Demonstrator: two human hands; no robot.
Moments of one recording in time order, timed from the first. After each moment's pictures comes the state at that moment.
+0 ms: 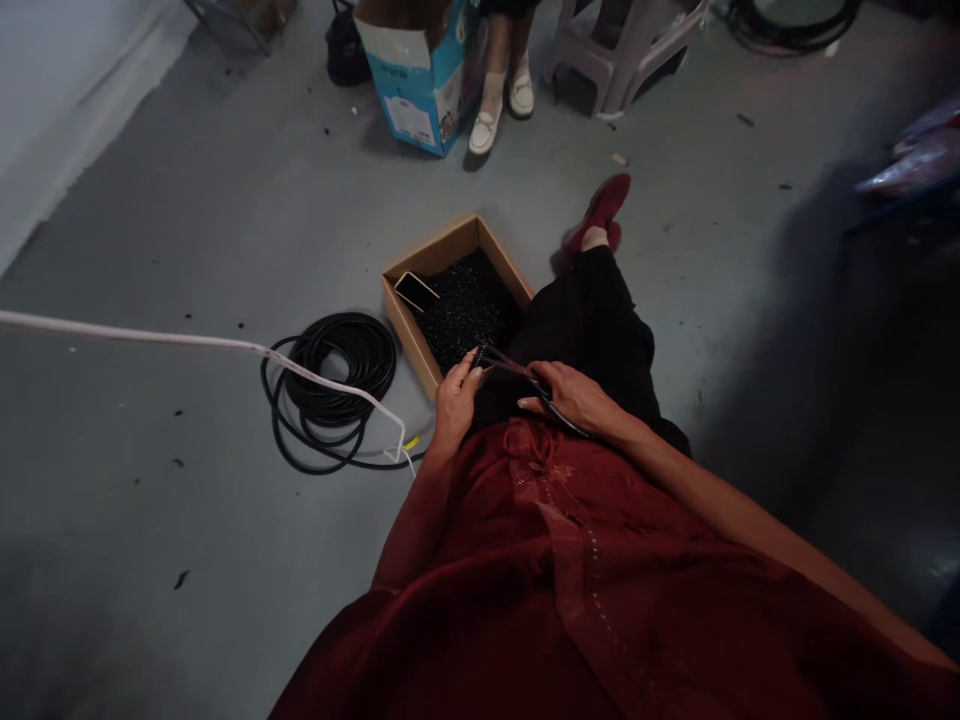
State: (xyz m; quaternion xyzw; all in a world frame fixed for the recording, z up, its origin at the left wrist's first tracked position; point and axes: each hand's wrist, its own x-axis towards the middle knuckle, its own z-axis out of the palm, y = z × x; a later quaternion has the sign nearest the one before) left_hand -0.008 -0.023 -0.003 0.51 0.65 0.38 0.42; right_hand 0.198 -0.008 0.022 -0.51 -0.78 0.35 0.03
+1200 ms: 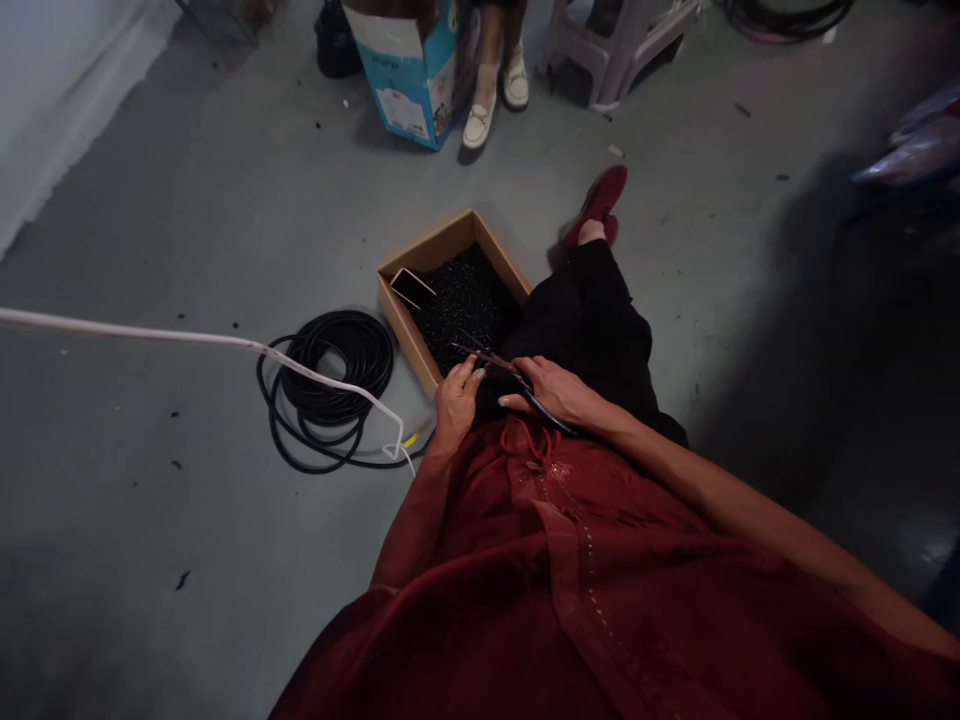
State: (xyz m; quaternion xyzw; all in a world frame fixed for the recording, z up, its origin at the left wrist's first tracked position) left_hand -0.006 -0.026 -0.003 0.58 0.65 0.33 0.35; right_hand 0.178 -0.003 0.033 -0.50 -0.79 0.36 0.00
